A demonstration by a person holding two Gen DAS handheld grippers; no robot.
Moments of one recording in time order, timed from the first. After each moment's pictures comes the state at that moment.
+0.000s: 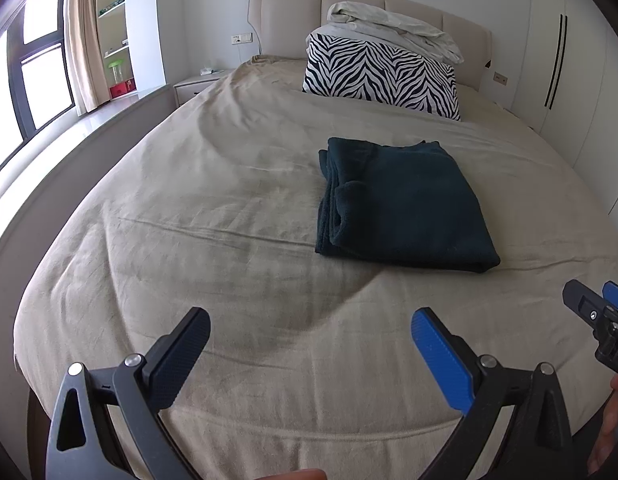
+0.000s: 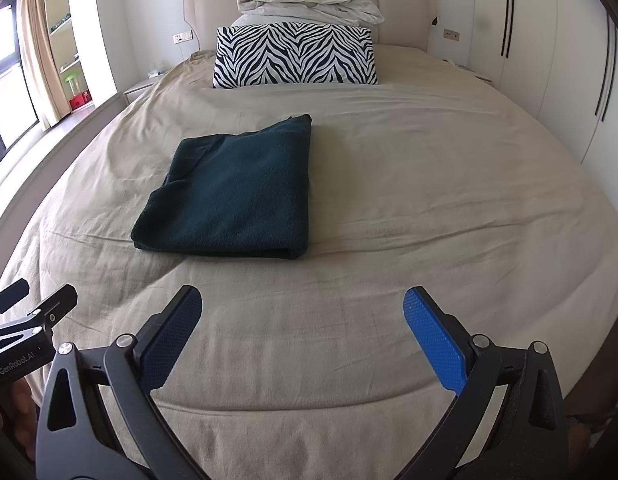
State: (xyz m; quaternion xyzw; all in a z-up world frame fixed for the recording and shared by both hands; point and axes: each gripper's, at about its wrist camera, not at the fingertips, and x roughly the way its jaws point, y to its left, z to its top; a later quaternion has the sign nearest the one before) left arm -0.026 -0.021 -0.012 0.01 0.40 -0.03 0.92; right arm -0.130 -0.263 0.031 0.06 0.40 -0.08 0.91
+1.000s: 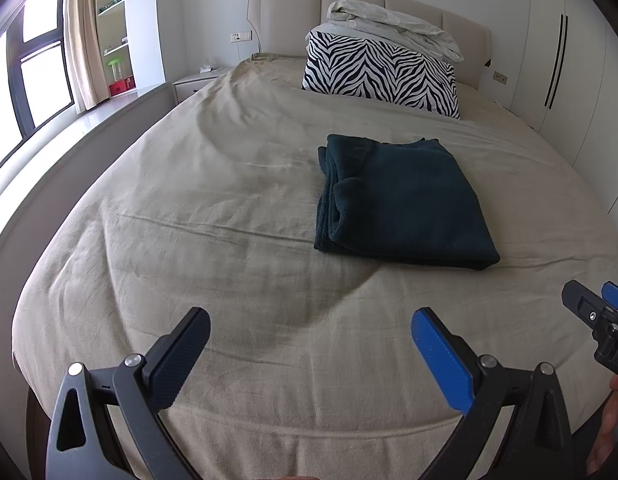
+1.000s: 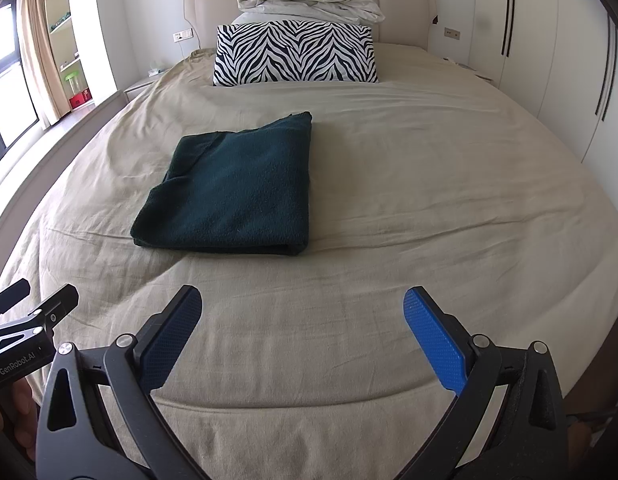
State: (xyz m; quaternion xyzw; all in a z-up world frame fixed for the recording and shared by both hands) left arm -0.027 -0.022 -0.013 0.01 0.40 -0.03 0.92; right arm -0.132 -0.262 0.029 0.06 0.40 -0.08 0.91
